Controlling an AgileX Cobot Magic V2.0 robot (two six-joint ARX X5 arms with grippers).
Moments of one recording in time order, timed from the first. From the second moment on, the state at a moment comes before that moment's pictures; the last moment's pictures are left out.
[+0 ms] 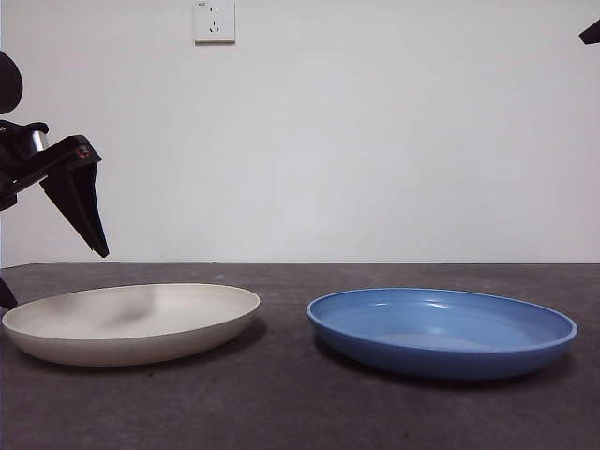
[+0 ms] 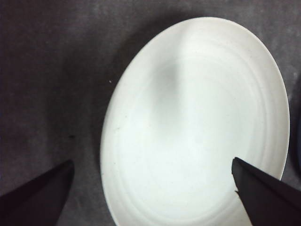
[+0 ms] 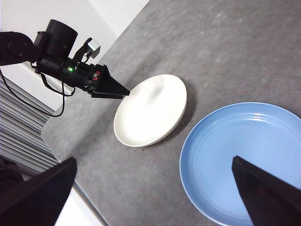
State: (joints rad) left arm -0.03 1.59 1.01 -0.60 0.47 -0.11; right arm 0.06 0.70 0.81 -0.67 -0.83 0.16
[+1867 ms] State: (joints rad) left arm -0.14 1.70 1.33 -0.85 0.49 -0.13; right arm 0.06 0.62 0.84 -0.83 -0.68 0.19
